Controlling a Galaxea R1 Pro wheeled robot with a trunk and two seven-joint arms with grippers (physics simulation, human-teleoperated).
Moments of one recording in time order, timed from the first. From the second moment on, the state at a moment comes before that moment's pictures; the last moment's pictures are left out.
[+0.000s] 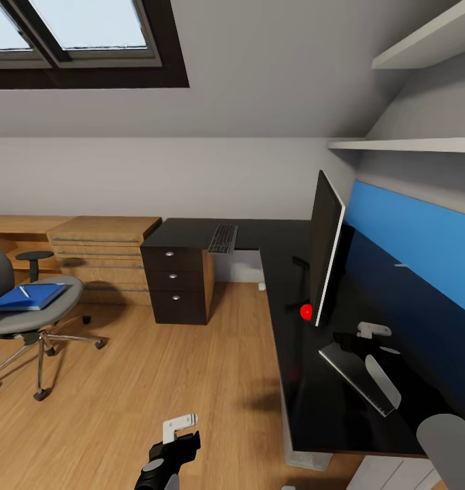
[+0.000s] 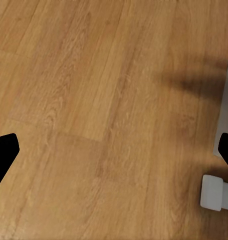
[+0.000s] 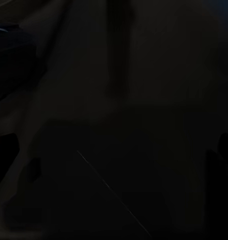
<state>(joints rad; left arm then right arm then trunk) -0.22 -0.11 -0.26 -0.89 0.38 0.22 0.37 -0.67 -0.30 0.19 -0.77 -0.49 0.31 -0.14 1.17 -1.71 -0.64</state>
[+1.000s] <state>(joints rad) -0.22 -0.11 -0.26 -0.88 0.38 0.22 0.37 -0.67 -0.30 0.19 -0.77 -0.47 0.31 -0.14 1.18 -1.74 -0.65</state>
